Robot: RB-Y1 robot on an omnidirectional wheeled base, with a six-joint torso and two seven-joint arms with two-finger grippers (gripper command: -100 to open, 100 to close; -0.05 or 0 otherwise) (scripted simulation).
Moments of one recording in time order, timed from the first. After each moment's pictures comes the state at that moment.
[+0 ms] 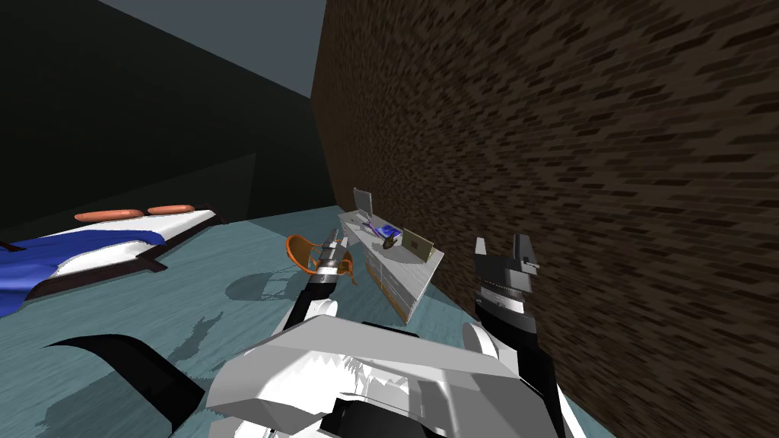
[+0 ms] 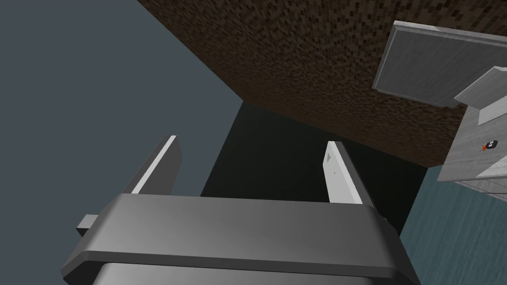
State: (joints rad) left arm 0.54 0.01 -0.05 -2.20 0.08 -0.37 0.01; right arm 0.52 0.02 0.02 -2.34 -0.05 -0.54 -0.05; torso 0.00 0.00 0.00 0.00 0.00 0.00
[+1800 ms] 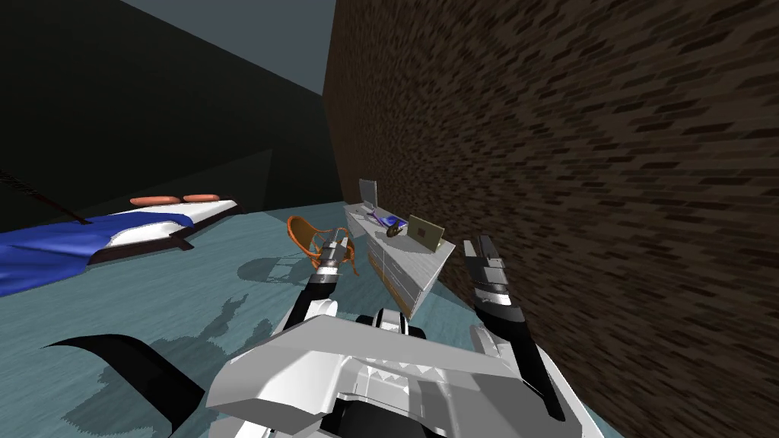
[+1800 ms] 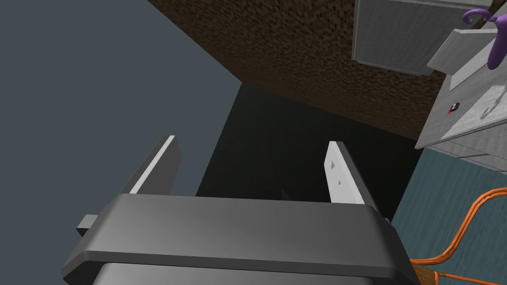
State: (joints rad) left arm 0.54 0.01 -0.05 -2.20 0.08 -0.37 0.01; right arm 0.47 -0.18 -0.01 -2.23 0.04 -0.54 0.04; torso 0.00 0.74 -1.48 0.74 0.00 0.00
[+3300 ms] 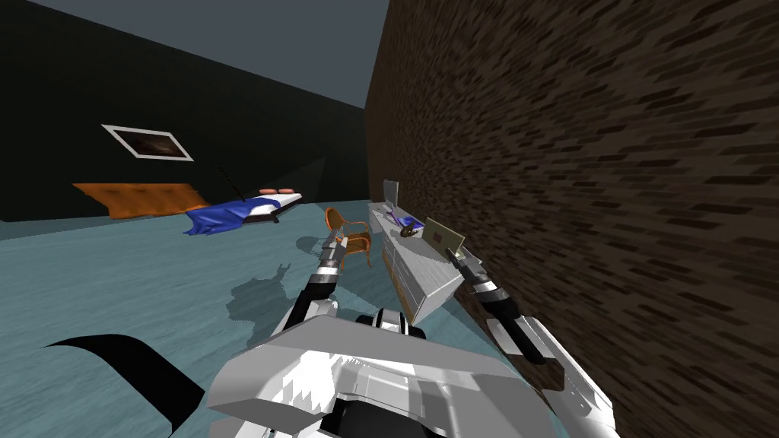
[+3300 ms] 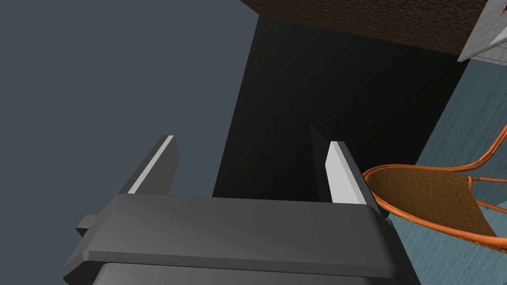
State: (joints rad) left arm 0.54 0.01 -0.05 -2.20 0.08 -0.37 0.01; right arm 0.28 -0.47 -0.10 -1.84 0.43 -0.54 0.43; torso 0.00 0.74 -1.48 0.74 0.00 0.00
